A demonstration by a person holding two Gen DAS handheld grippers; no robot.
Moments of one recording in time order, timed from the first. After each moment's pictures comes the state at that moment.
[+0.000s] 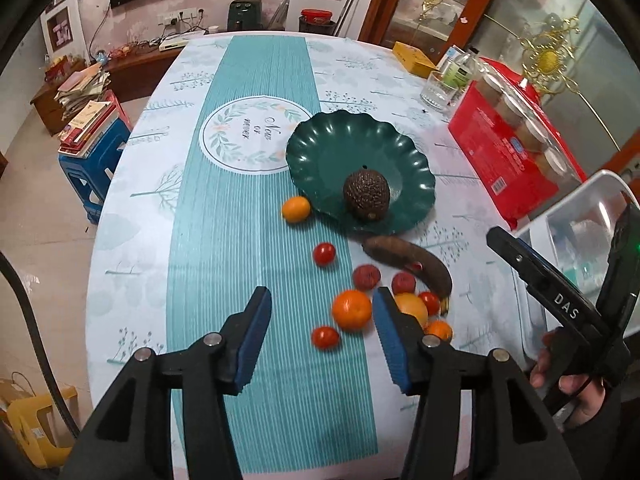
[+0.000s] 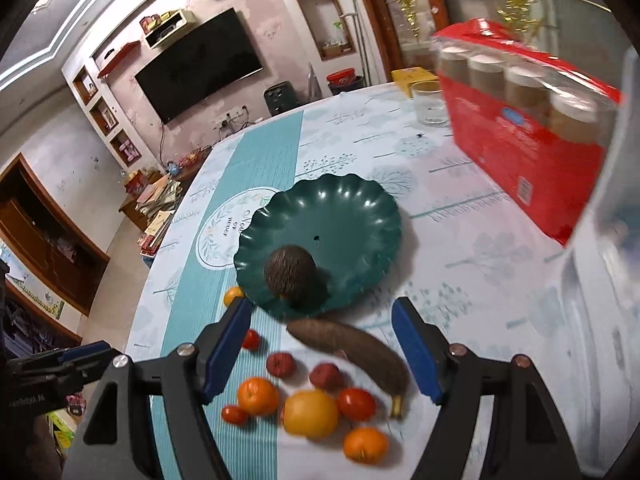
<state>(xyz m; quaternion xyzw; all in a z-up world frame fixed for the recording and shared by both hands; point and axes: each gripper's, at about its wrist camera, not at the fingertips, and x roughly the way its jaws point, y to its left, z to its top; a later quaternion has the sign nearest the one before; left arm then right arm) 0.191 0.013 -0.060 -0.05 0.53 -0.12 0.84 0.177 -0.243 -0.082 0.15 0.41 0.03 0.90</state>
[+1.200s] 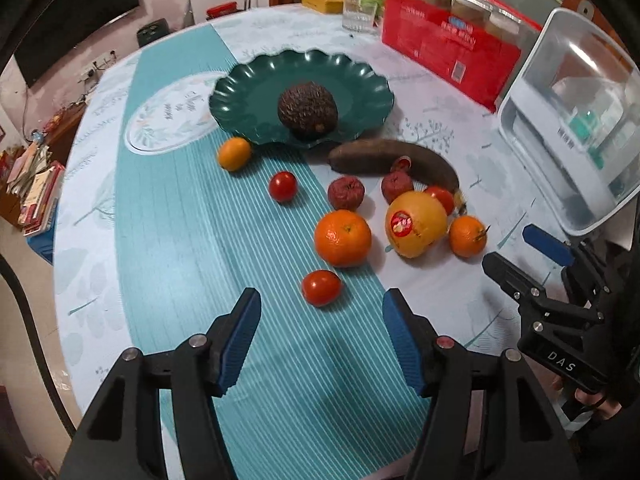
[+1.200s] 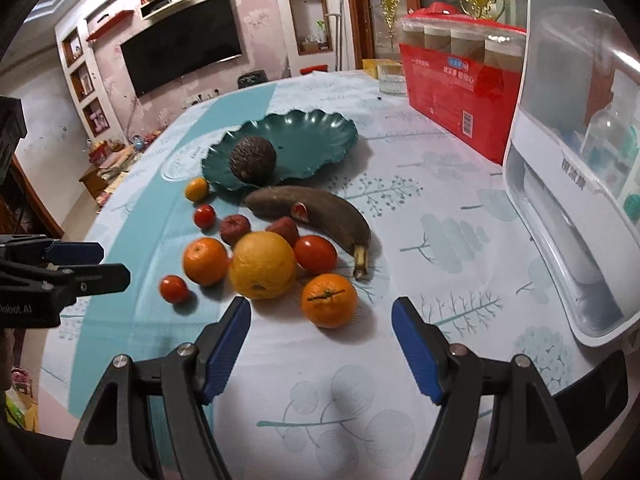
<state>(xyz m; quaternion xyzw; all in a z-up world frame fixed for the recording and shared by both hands) 0.171 -0.031 -0.152 0.11 0.53 -0.23 0.81 0.077 -0.208 -0.168 0.07 0.41 -0.04 0.91</state>
